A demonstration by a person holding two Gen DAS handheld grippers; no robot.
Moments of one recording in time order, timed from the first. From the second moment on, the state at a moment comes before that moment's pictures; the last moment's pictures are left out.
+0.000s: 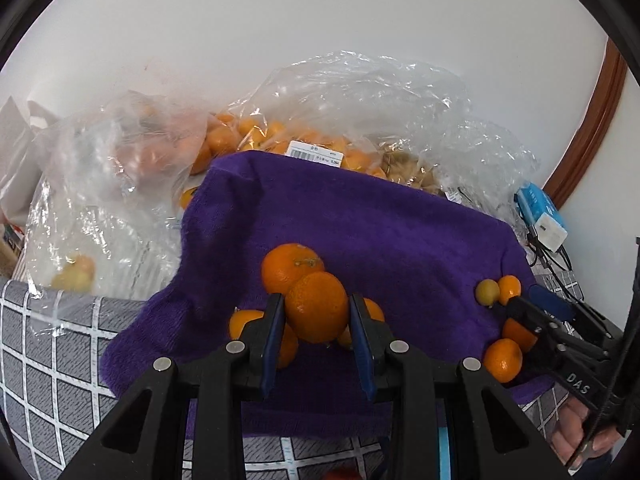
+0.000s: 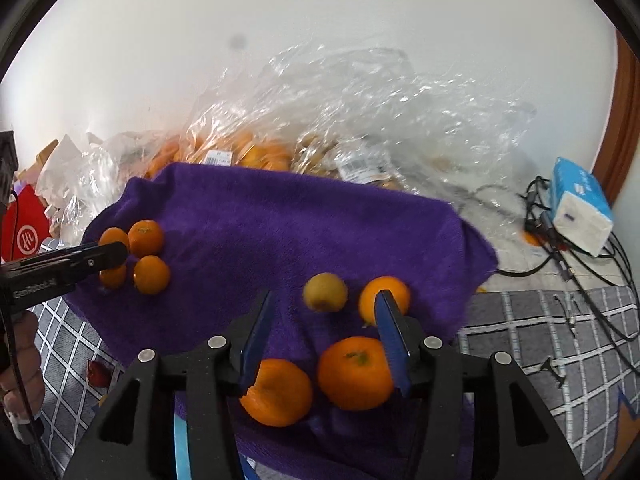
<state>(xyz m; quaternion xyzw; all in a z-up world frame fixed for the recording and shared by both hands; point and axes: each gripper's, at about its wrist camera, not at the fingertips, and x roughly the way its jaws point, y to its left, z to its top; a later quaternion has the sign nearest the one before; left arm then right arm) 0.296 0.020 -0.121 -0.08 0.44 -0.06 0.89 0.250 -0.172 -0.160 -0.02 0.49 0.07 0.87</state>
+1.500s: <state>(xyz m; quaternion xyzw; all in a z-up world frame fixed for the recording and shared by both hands) 0.166 0.123 -0.148 -0.07 0.43 0.06 0.90 0.128 -0.046 -0.148 -0.06 0.49 0.15 0.85</state>
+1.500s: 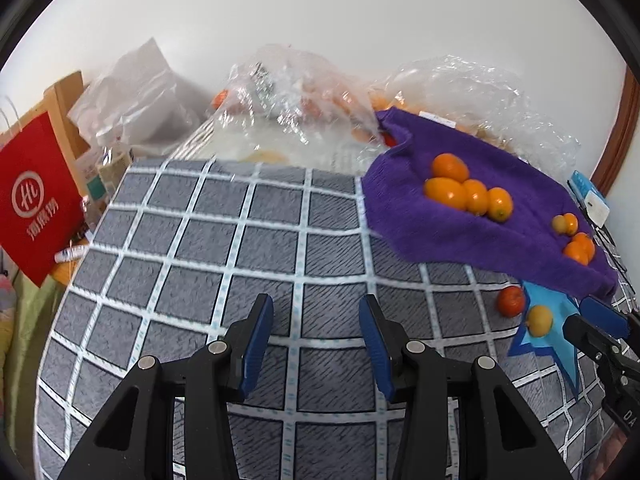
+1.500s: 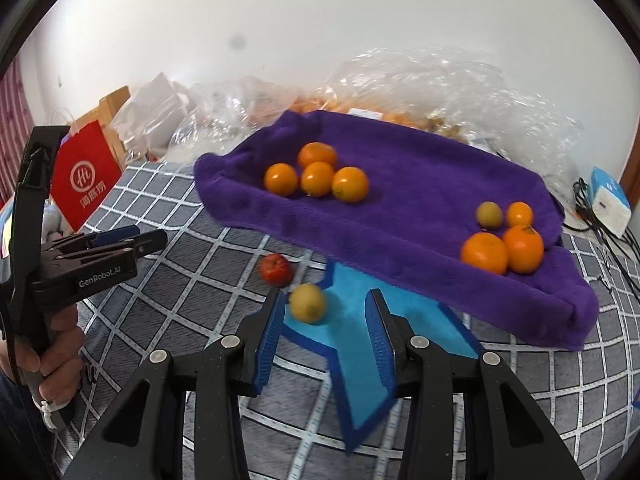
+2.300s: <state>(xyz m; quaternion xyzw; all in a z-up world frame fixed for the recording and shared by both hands) 0.167 0.124 -0.153 -0.07 0.43 0.06 0.90 0.123 -0.092 -0.152 -0.07 0.50 0.06 0.86</state>
